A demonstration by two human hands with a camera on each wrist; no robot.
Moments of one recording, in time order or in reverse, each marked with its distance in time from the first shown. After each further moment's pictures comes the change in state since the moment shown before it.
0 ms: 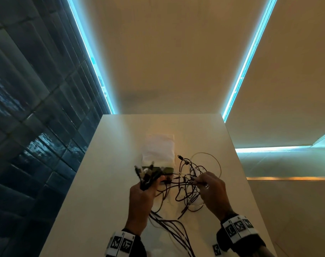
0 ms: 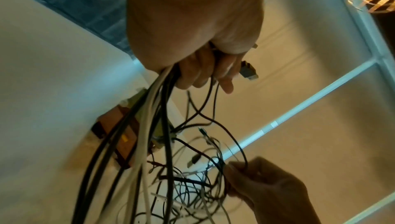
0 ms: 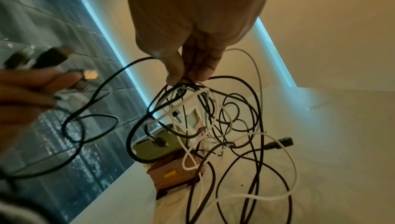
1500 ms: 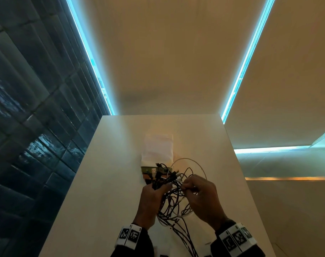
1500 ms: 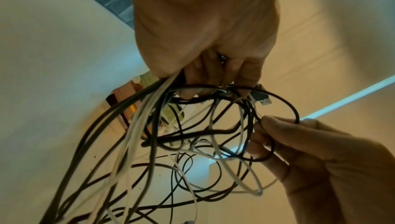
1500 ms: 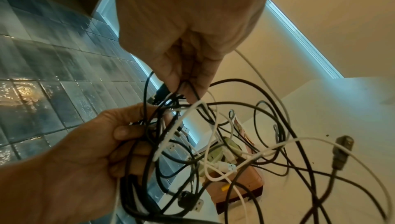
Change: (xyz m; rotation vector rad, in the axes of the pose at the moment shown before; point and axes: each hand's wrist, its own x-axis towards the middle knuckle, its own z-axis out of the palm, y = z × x) left_hand 0.005 -0.021 0.018 0.080 -0.152 -0.107; right_hand -0.010 -0.059 -0.008 0.286 -0.042 -0.030
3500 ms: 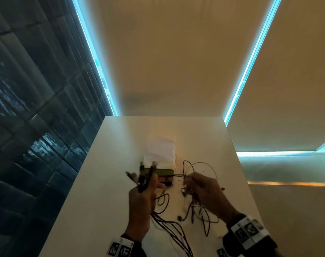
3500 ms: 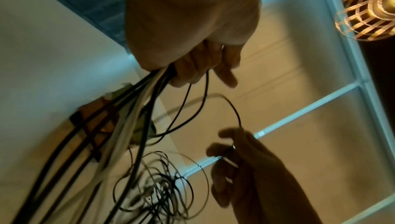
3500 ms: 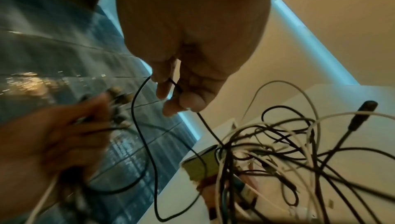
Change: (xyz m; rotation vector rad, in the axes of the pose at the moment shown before) left_hand -0.028 0.034 -0.014 -0.256 0.182 0.035; right_hand 0.020 -0.009 -0.025 0.091 -0.318 0.255
